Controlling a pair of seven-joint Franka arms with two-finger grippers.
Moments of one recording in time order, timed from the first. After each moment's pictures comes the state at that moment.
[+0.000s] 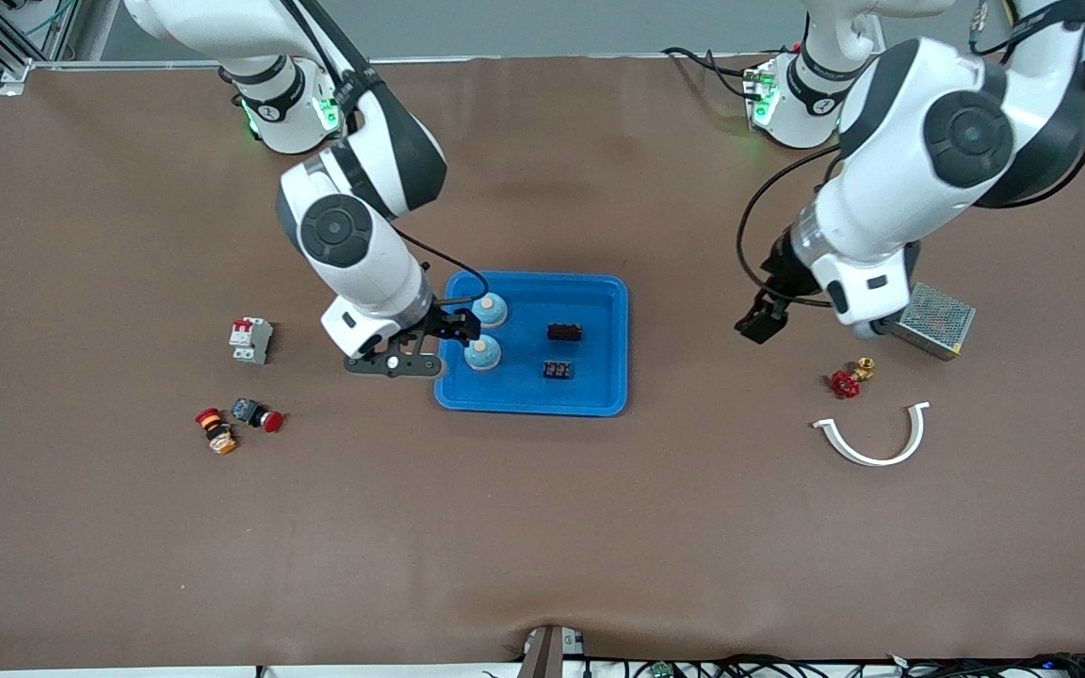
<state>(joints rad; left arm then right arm) -0.18 0.19 -0.24 -1.68 -0.12 1.86 -1.51 0.52 0.43 0.04 -1.66 0.08 2.11 0.58</state>
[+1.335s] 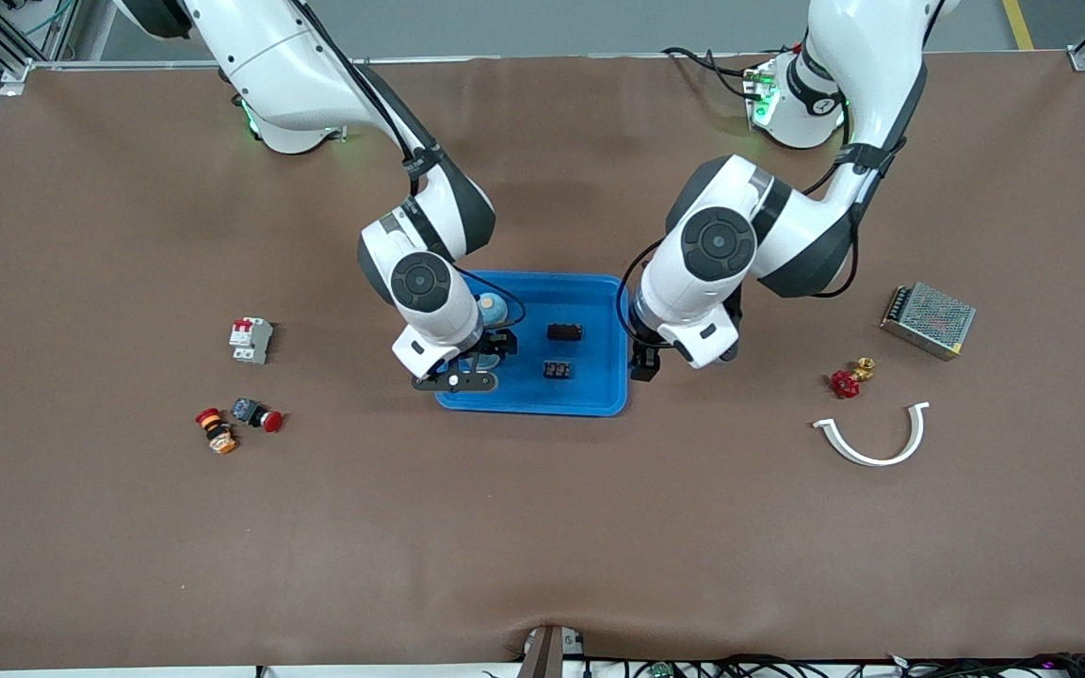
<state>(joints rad) -0.39 0.48 -0.24 -1.60 -0.02 2.05 -2.05 0.59 0.64 0.04 -1.67 0.08 2.28 0.58</state>
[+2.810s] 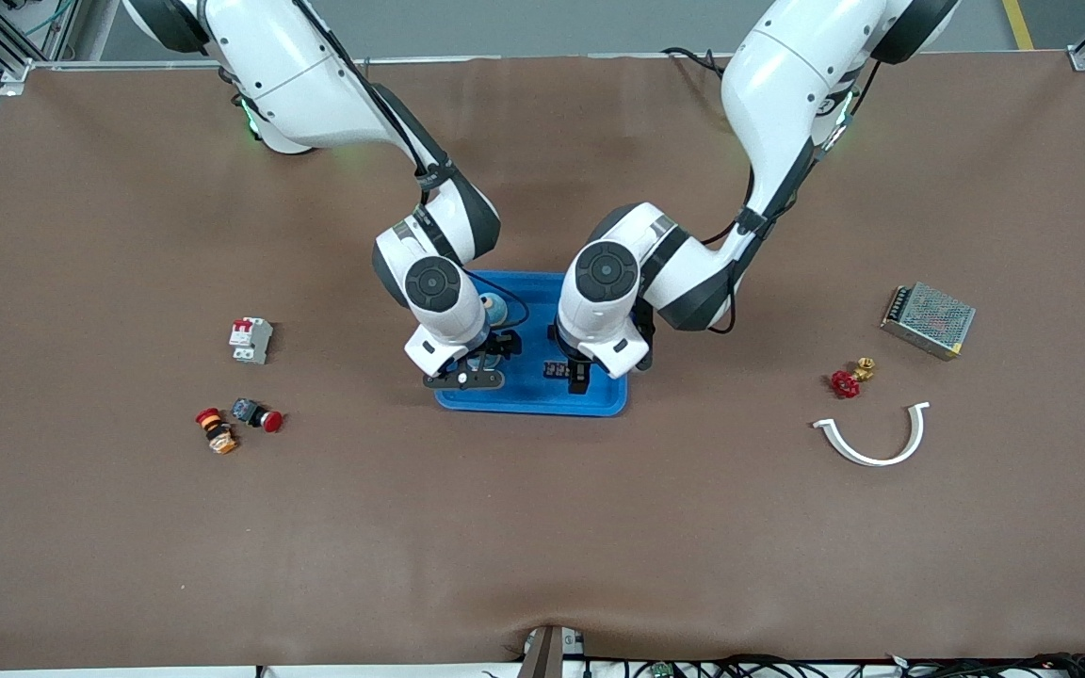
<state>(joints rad) -0.52 0.75 -0.23 -1.45 0.09 2.21 -2.25 0.61 0.69 0.04 -1.73 0.08 2.40 0.58</state>
